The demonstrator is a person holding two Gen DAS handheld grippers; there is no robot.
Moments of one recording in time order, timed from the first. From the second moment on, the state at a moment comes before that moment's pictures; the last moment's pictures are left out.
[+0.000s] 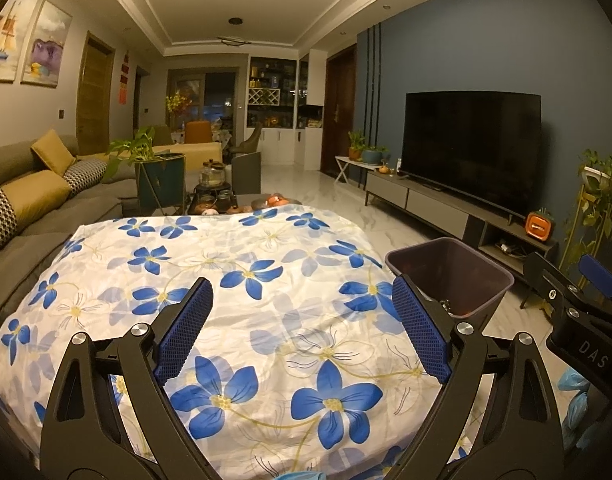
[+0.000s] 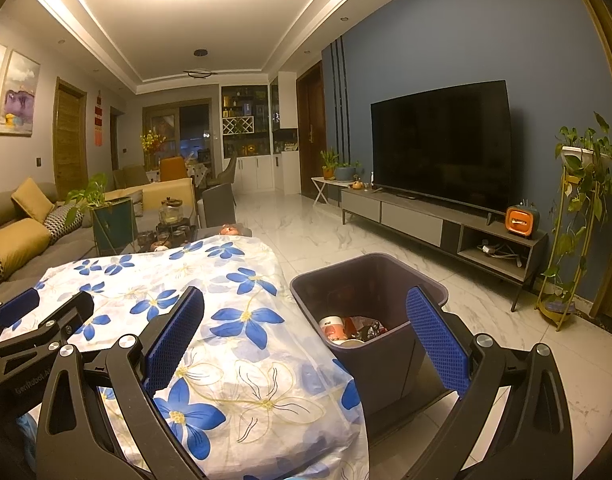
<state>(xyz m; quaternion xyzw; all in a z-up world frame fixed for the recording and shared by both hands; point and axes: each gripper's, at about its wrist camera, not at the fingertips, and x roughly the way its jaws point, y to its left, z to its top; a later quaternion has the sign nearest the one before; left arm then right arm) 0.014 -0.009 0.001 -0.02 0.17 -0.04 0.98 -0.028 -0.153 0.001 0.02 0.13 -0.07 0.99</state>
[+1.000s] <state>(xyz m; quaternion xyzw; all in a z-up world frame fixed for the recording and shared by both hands) 0.018 -0.004 -0.005 -0.02 0.18 -0.05 0.98 -0.024 -0.148 -0.003 0.03 0.14 -0.07 0.99</state>
